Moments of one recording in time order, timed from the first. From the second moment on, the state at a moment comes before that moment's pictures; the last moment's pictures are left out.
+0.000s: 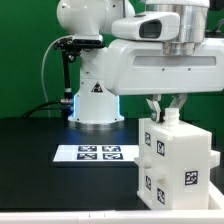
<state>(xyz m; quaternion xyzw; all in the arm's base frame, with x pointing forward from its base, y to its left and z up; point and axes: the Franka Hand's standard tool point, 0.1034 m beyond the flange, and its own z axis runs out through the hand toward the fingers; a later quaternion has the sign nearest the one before) 0.574 0.074 0.135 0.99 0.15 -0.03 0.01</state>
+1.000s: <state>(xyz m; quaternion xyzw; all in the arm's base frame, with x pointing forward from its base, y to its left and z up) 0.512 0.105 0.172 1.00 0.01 -0.04 0.00</state>
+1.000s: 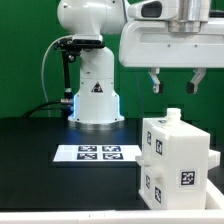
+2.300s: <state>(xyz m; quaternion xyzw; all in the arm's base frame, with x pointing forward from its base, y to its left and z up) 0.441 0.157 0.061 0.96 -0.28 0.00 -0.02</state>
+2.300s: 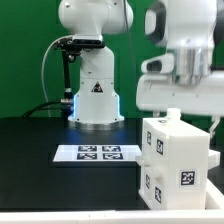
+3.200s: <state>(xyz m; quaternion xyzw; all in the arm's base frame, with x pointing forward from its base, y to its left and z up) 0.423 0.185 0.008 0.95 -0.32 0.01 -0.02</state>
